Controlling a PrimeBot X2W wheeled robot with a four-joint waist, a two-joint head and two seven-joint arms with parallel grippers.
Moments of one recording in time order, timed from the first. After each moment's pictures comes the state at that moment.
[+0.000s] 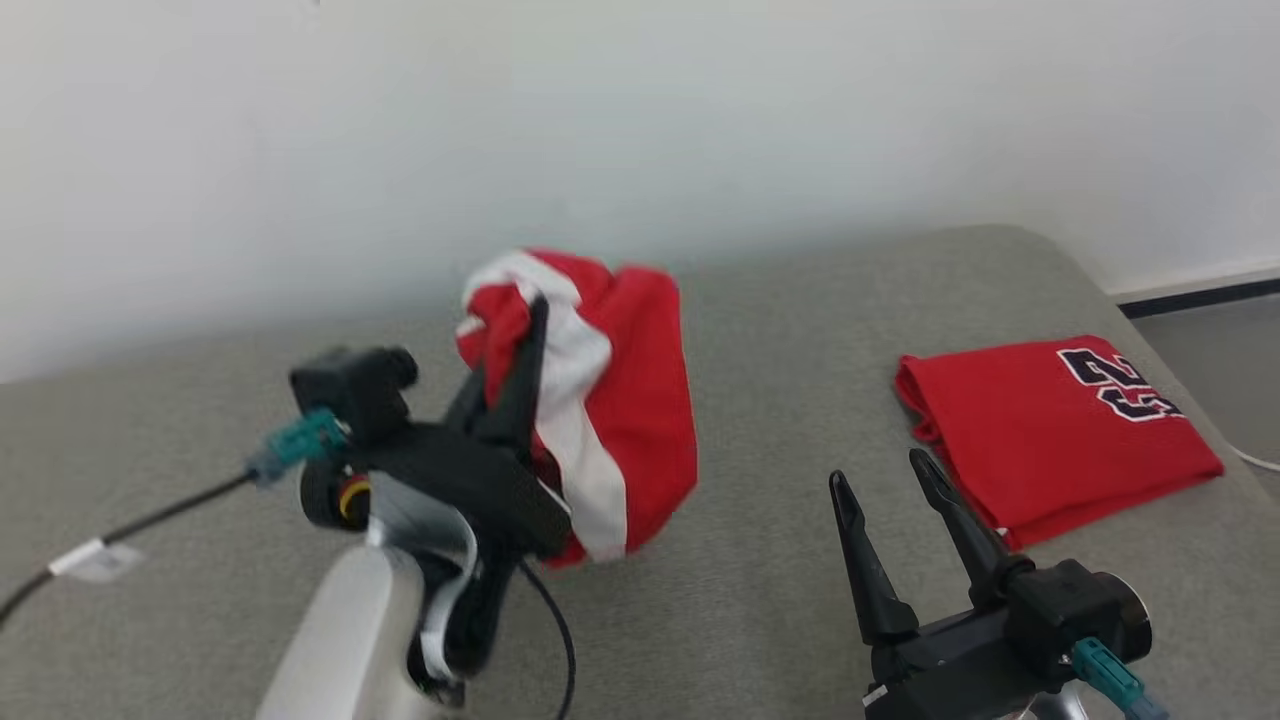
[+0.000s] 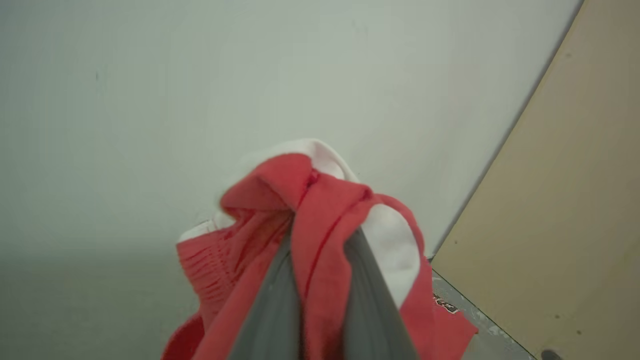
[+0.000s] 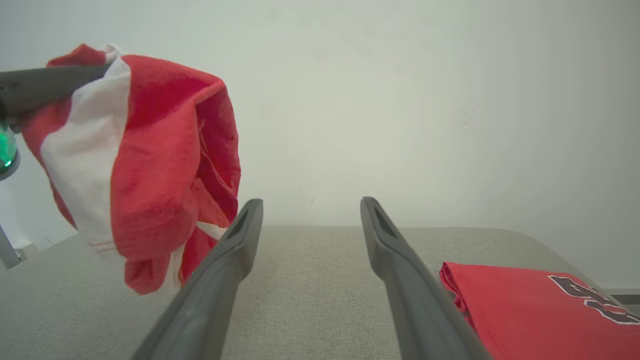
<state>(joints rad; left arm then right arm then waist) -0.48 0.05 -0.30 0.18 -0.63 -0.04 0.08 0.00 -0.05 0.14 -0.12 0.07 0.13 -0.04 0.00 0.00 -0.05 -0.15</state>
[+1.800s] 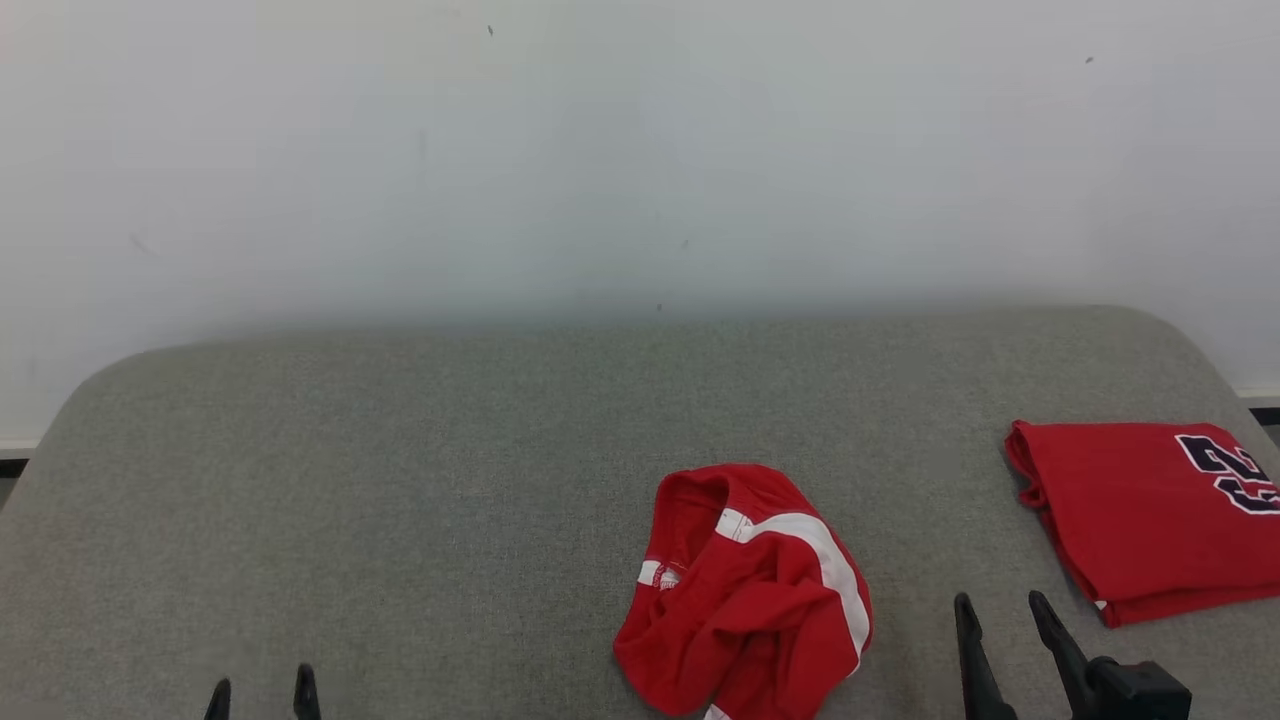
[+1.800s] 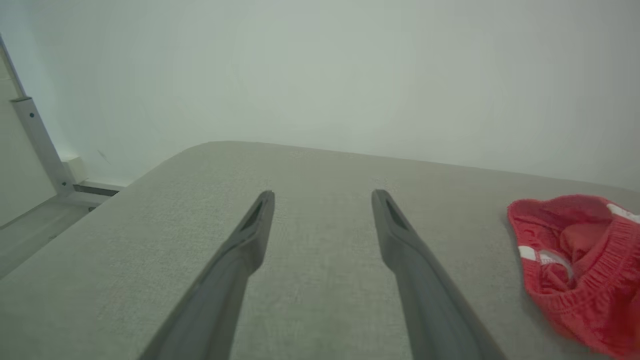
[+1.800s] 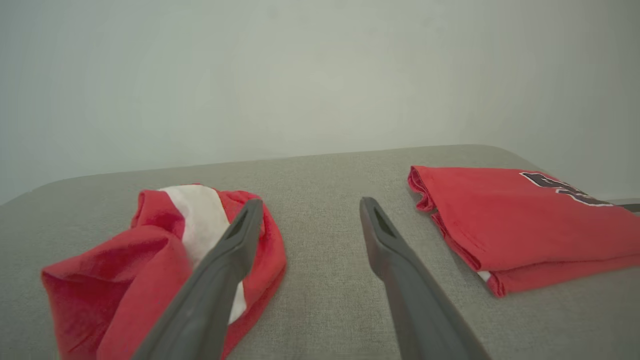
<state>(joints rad) 0.11 0.25 -0.15 0.13 -0.40 0.12 -0.26 0.09 -0.05 -0.08 0.16 0.10 0.13 -0.15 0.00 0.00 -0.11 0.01</state>
